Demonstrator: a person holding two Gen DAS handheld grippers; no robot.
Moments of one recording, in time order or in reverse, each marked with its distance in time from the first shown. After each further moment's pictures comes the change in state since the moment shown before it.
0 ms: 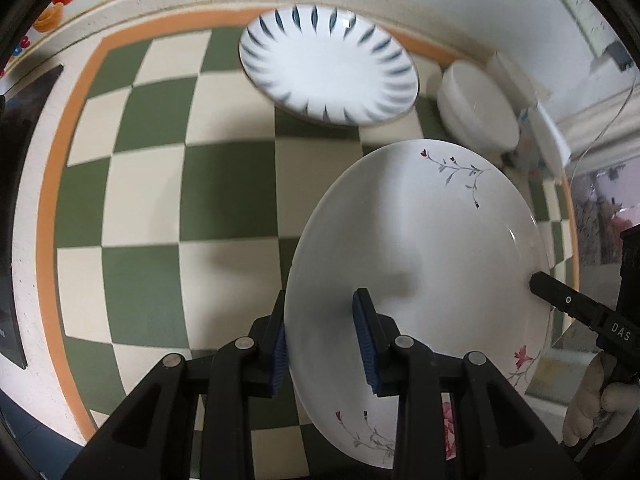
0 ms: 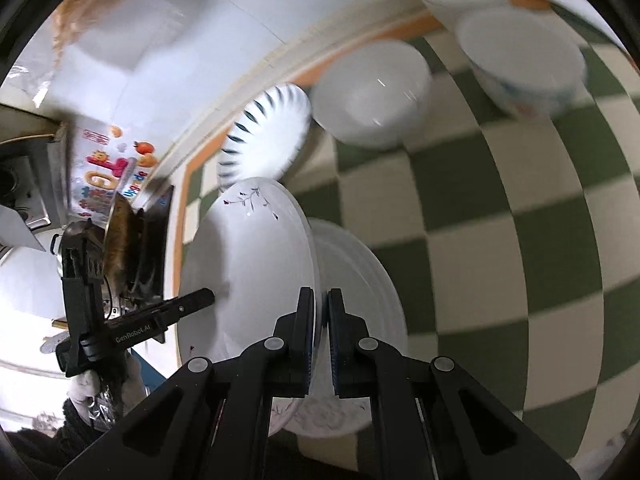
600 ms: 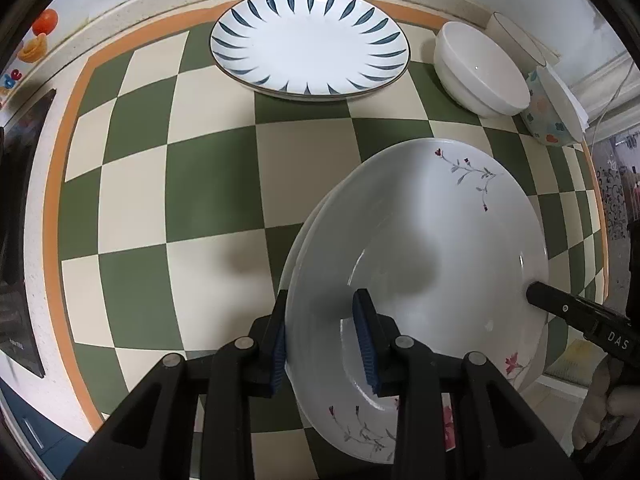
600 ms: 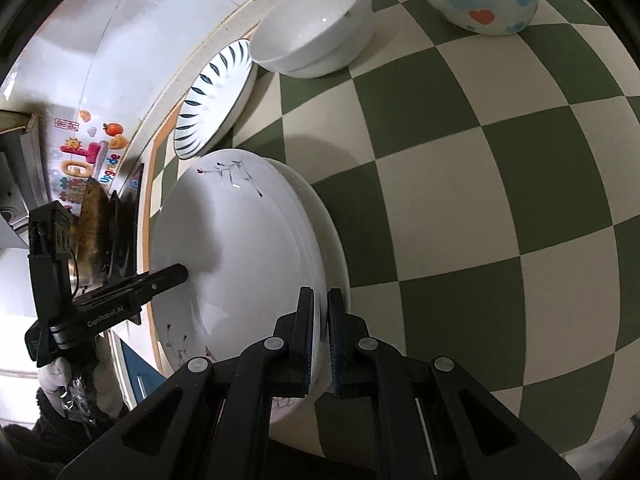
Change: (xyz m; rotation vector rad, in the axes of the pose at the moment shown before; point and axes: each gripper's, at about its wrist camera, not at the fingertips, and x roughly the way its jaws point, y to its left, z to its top) left arm 0.015 -0.025 -0.007 0.068 0.021 0.103; right arm 0.024 -0.033 -0.021 0.031 0.074 -0.037
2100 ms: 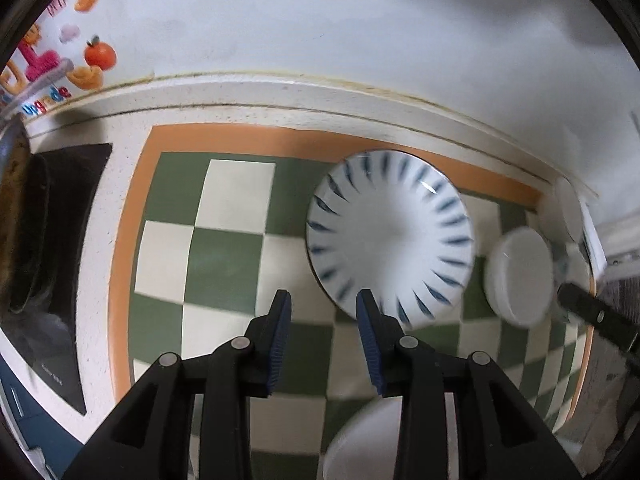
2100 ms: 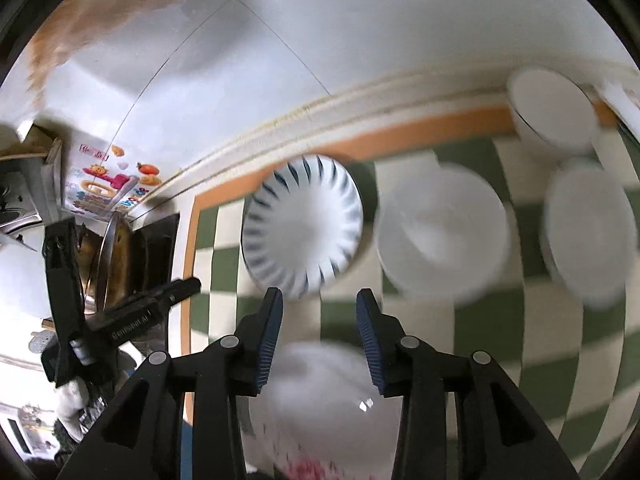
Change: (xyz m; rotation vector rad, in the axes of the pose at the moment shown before) left arm -0.055 0.063 0.143 -0.246 -0.127 0.062; right arm -0.029 0.130 0.175 -0.182 -0.069 -0.038
